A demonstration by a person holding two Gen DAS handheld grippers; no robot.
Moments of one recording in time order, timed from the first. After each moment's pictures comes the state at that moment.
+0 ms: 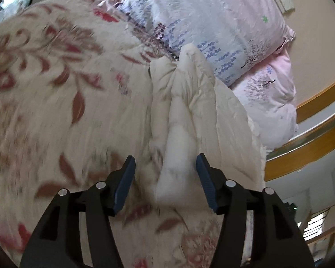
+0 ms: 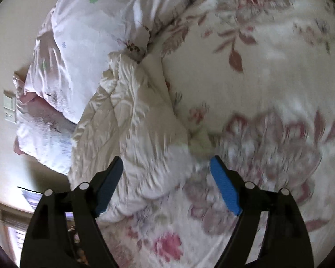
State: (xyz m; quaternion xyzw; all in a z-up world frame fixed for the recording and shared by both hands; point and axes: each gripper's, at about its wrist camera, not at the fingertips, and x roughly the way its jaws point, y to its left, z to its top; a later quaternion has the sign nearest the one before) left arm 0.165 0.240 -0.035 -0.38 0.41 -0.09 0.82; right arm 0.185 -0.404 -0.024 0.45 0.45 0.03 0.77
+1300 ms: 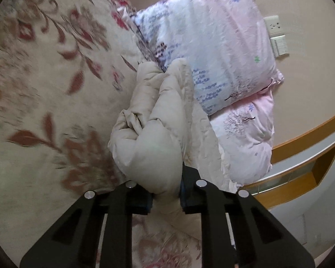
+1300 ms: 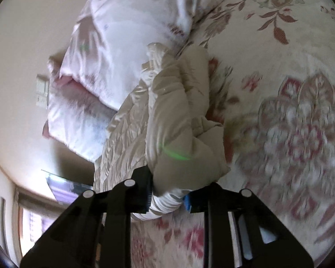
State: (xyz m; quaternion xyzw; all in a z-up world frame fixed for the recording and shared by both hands) left arm 0.139 0.236 -0.039 -0.50 0.30 -0.08 0.81; right arm 0.171 -0.354 -0.019 0.46 0.39 0.13 0.78
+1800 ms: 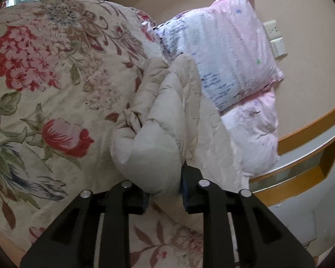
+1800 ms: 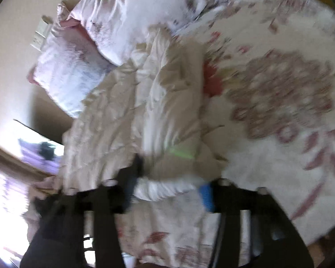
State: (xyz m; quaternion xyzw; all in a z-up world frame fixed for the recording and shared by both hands) left arm 0.069 0.271 -0.047 -0.47 0.32 -0.05 0.82; right arm 0.099 -0.307 0.000 0.30 0.45 0.09 0.83
